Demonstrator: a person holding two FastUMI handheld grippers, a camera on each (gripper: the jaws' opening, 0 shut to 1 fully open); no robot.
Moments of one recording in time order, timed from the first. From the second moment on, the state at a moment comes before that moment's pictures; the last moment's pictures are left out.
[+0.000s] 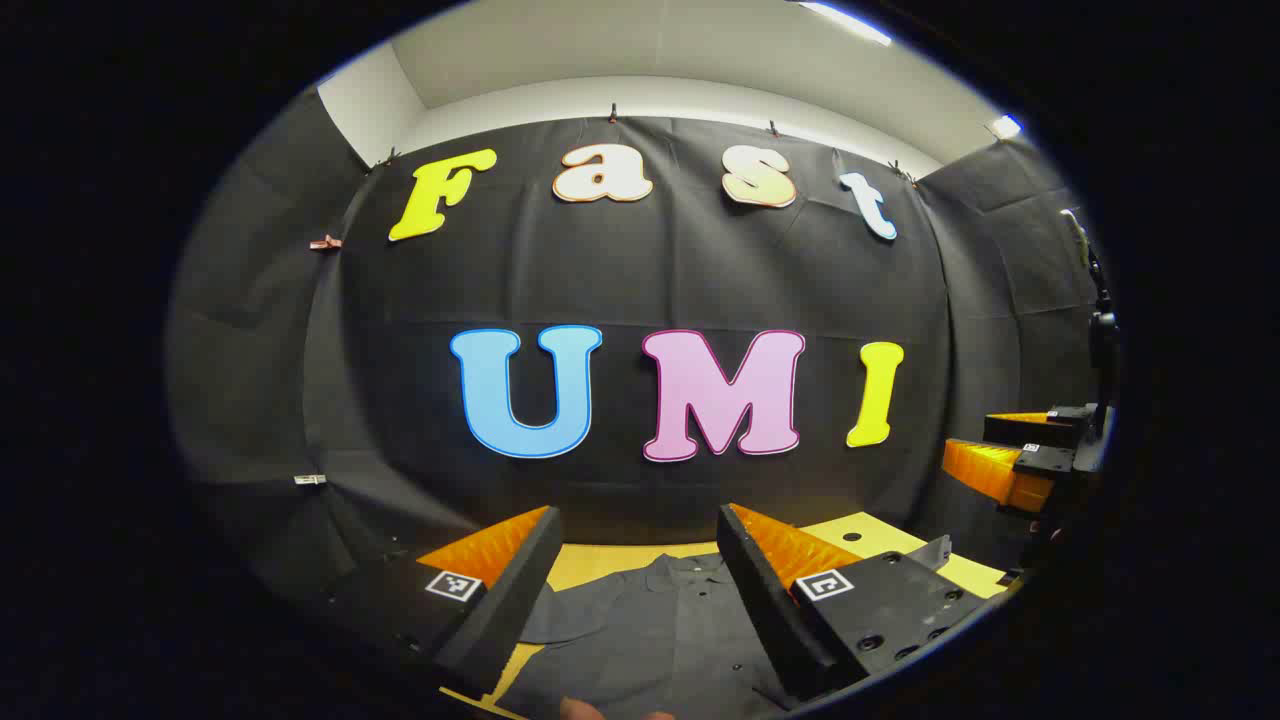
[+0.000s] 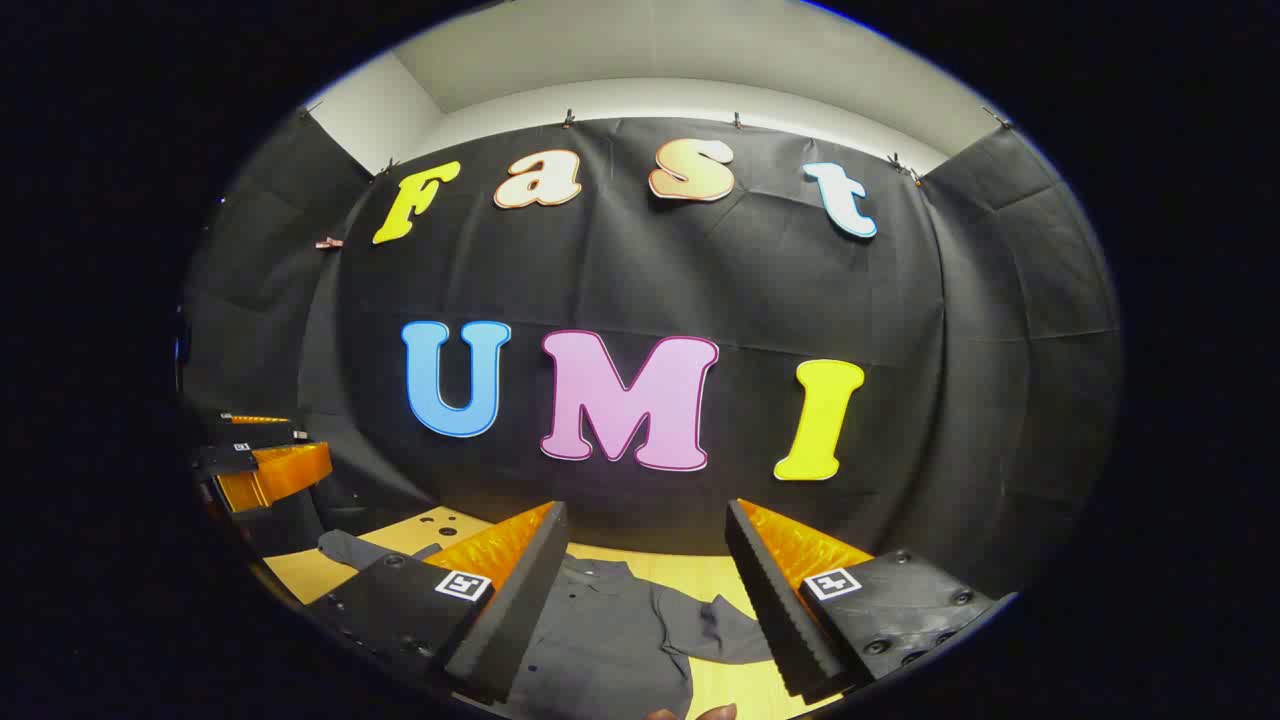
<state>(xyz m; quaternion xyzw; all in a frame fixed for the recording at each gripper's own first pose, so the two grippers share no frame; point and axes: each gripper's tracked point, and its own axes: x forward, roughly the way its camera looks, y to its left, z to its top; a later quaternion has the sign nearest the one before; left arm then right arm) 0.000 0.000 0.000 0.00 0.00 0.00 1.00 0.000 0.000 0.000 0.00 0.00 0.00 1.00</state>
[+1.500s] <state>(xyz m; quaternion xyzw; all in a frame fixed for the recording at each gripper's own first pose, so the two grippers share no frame) 0.044 -0.066 -0.024 0.00 0.02 -0.04 1.00 0.048 -0.225 -0.140 0.00 0.14 -0.15 0.98</state>
